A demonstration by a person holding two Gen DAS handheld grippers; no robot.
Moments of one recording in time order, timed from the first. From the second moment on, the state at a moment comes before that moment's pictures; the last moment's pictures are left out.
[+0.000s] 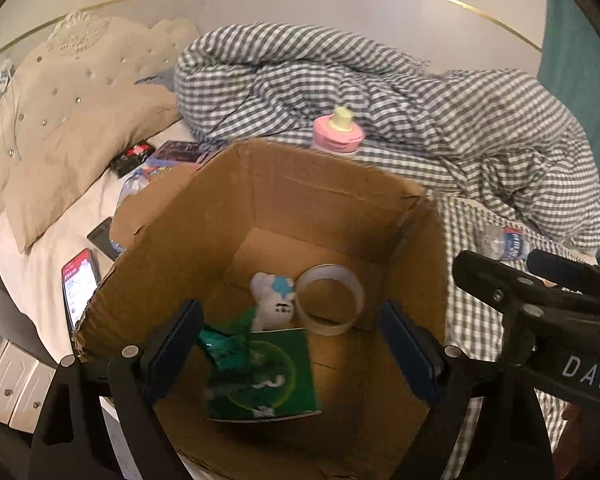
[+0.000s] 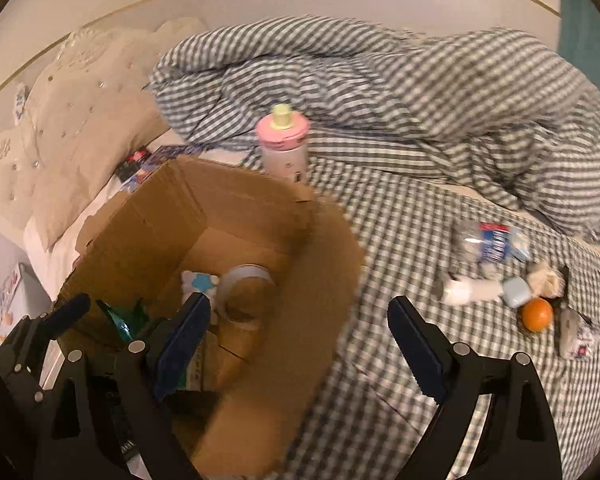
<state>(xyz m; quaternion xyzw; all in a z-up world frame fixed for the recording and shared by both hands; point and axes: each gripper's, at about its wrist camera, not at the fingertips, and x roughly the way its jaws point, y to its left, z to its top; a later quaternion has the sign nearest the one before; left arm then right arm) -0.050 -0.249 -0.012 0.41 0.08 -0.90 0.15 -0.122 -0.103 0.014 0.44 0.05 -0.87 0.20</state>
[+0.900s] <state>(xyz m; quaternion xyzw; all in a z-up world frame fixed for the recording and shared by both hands) -0.091 0.031 -0.043 0.44 -0.01 -0.90 -0.03 -0.064 0.262 -0.030 0.46 -0.11 -0.88 -0.04</state>
